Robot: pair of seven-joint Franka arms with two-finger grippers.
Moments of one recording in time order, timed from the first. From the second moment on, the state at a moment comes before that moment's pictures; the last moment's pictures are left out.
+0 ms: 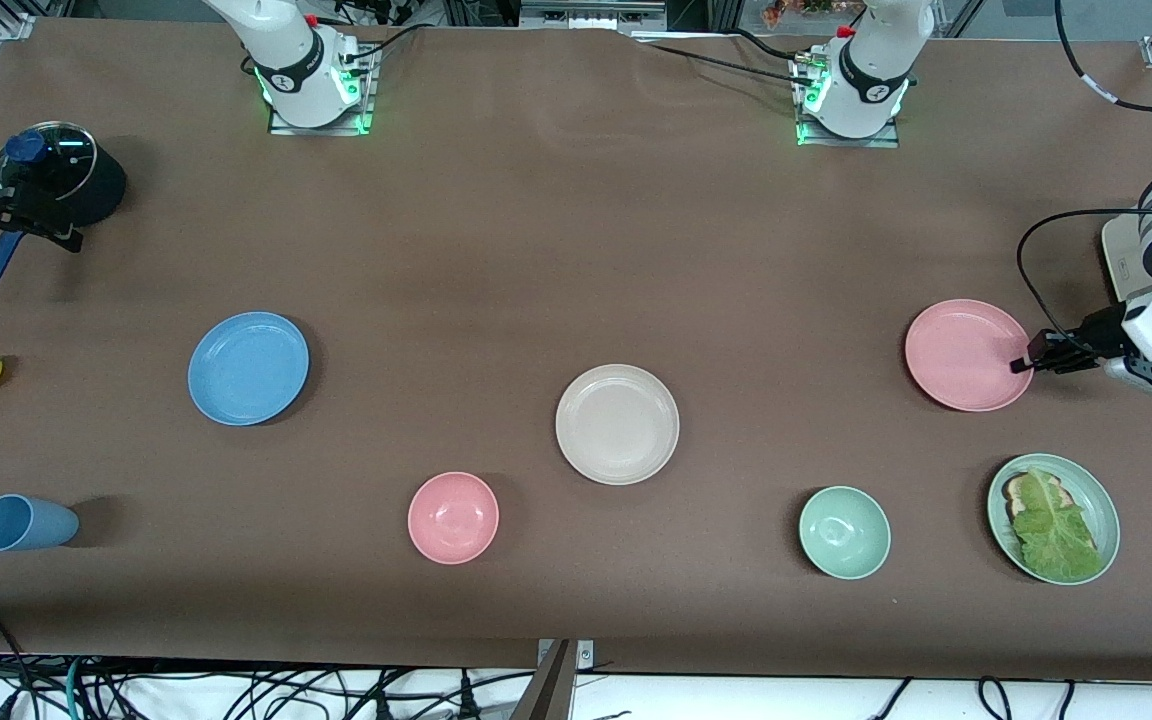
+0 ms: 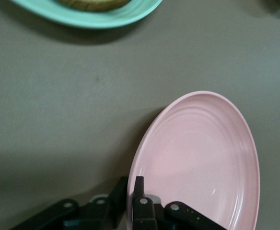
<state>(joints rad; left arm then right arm) 0.48 0.54 0.05 -1.95 -0.63 2.26 1.11 0.03 0.00 -0.10 -1.62 -0.01 1.60 -0.08</state>
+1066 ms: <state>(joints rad) 0.42 0.46 -0.29 -1.95 -0.60 2.23 0.64 0.03 0.00 -0.10 -1.62 -0.01 1.60 -0.08</state>
